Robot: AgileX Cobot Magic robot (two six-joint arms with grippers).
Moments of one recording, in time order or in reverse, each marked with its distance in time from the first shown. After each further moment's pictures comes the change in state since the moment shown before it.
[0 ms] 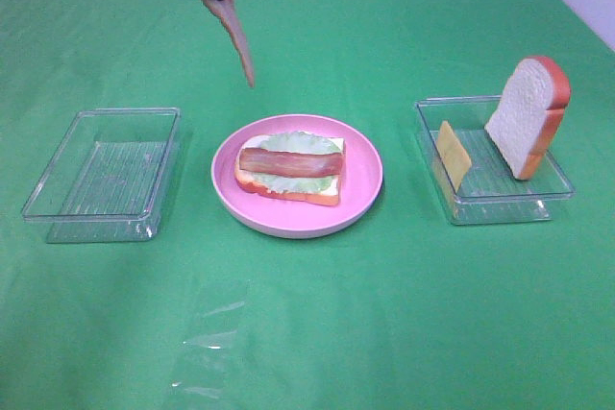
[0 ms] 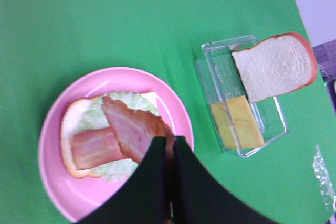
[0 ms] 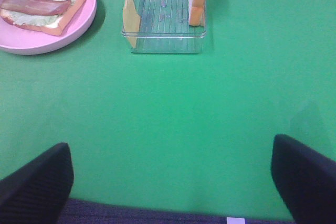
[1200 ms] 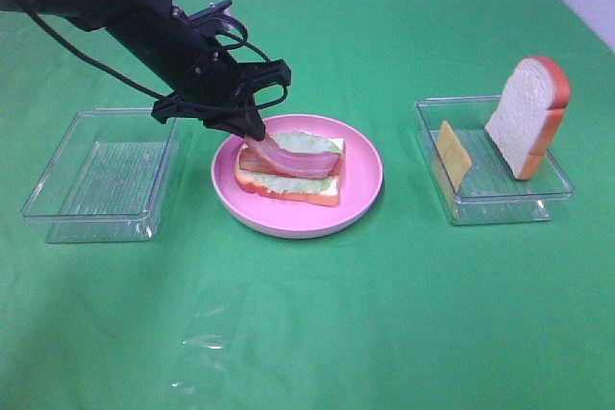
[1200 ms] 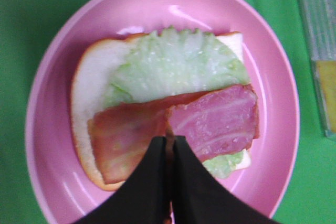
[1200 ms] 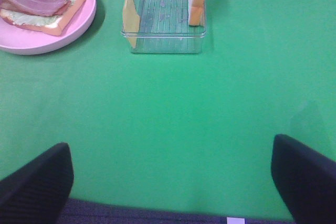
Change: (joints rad) left arm -0.055 0.314 -0.001 0.098 -0.071 -0.027; right arm 0.000 0.000 0.000 0.000 0.000 0.000
